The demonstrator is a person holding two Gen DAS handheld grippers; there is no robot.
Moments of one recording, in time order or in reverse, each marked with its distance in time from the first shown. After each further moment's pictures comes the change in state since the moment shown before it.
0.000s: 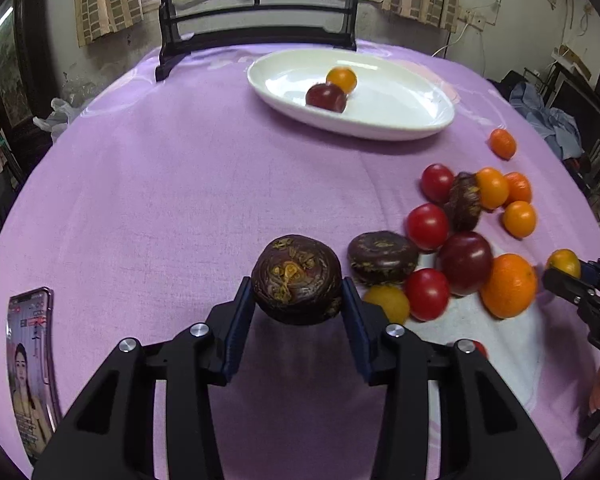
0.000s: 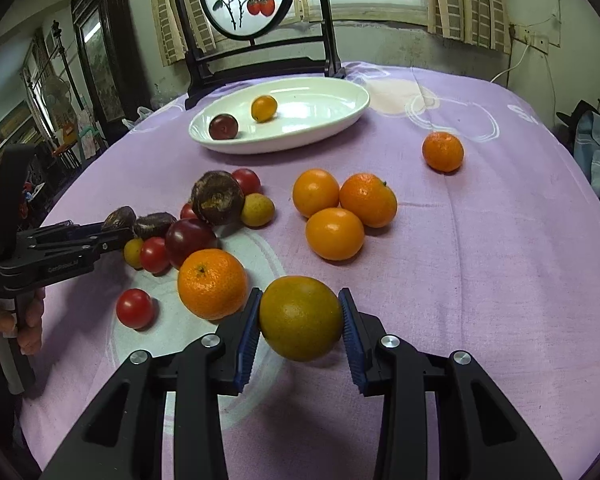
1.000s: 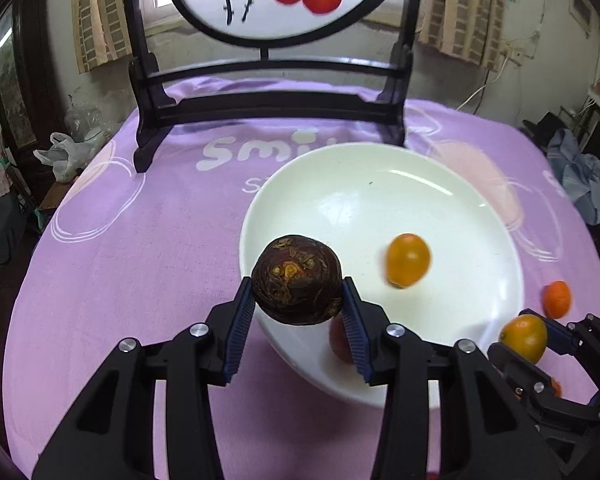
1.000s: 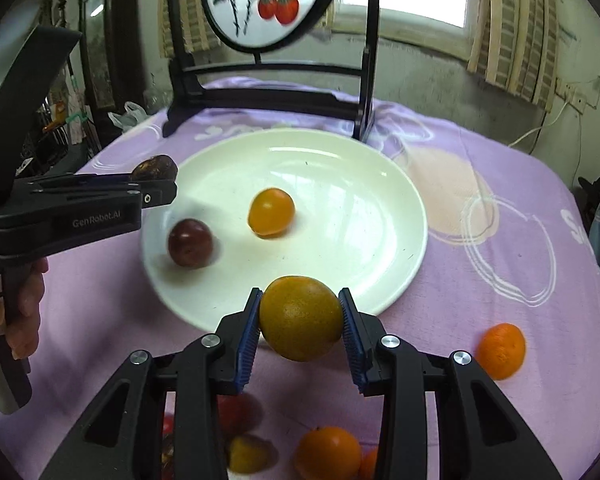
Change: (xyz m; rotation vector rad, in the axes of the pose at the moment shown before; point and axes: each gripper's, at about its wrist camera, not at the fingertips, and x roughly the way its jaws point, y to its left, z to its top) left arm 0.100 0.010 0.192 -0.052 -0.013 0.081; right arm 0.108 0.024 0.156 -0.112 0.021 -0.067
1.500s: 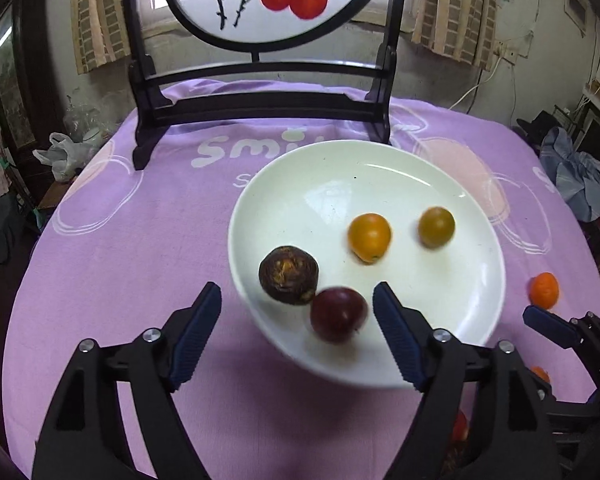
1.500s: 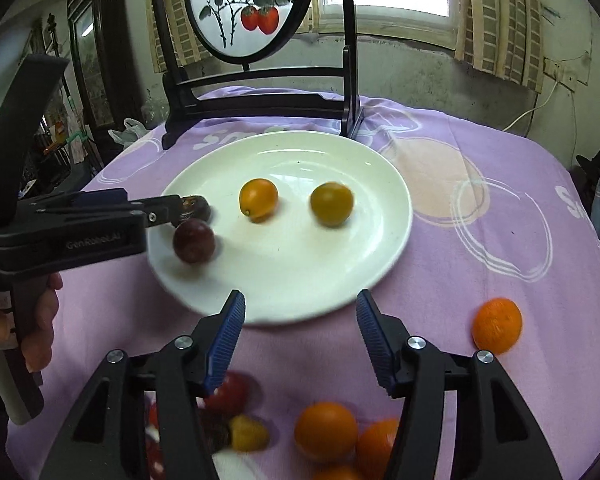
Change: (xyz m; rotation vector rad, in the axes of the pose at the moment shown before) left arm -0.038 -0.011 -0.019 -0.006 -0.034 -0.022; right arm -0.028 -0.013 -0.018 0.067 -0.029 0.036
